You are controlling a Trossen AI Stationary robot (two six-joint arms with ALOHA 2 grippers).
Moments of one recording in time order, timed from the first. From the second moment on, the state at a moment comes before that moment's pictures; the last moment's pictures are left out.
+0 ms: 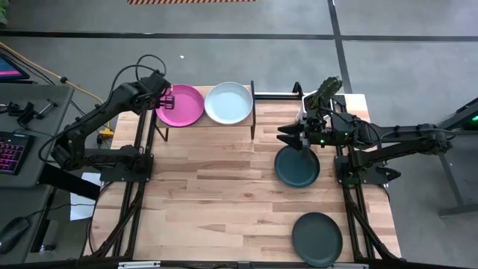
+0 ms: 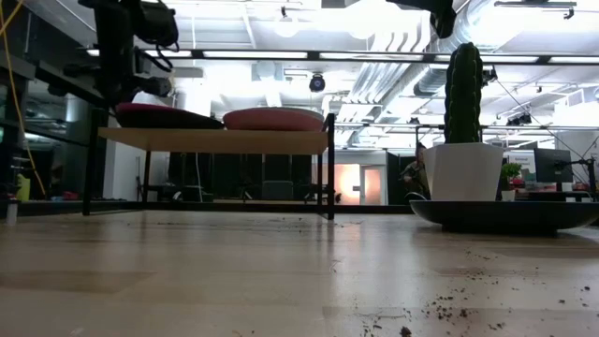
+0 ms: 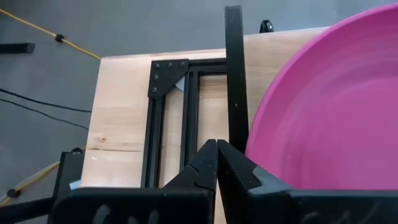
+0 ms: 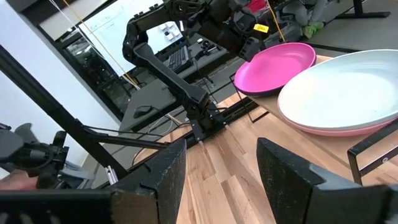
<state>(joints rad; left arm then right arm) 0.86 1.11 1.03 -1.09 -0.54 -0.58 0.01 0.89 0.81 -0.03 0.12 0.52</state>
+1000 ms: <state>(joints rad) 0.81 1.06 1.03 -1.02 -0.61 -0.55 0.01 0.89 0.81 -0.03 0.15 0.52</state>
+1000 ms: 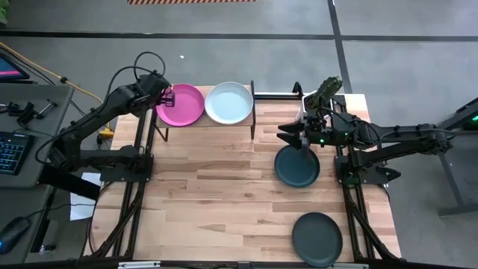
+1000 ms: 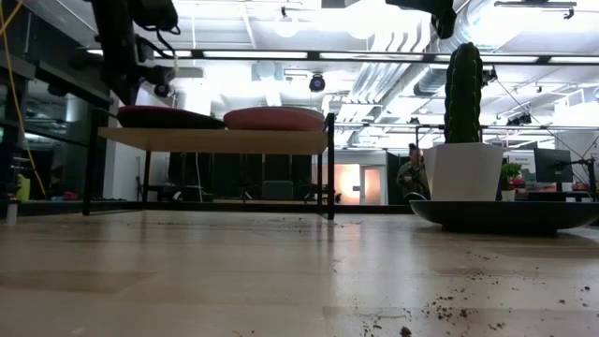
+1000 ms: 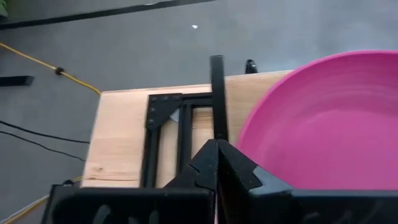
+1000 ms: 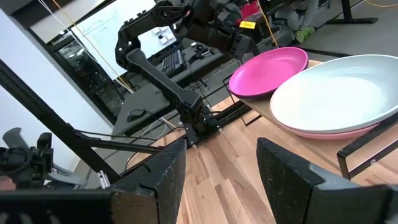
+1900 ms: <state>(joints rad) 0.68 1.18 1.03 -0.95 -0.55 -0.67 0.01 0.89 0.81 -0.03 0.16 0.52</state>
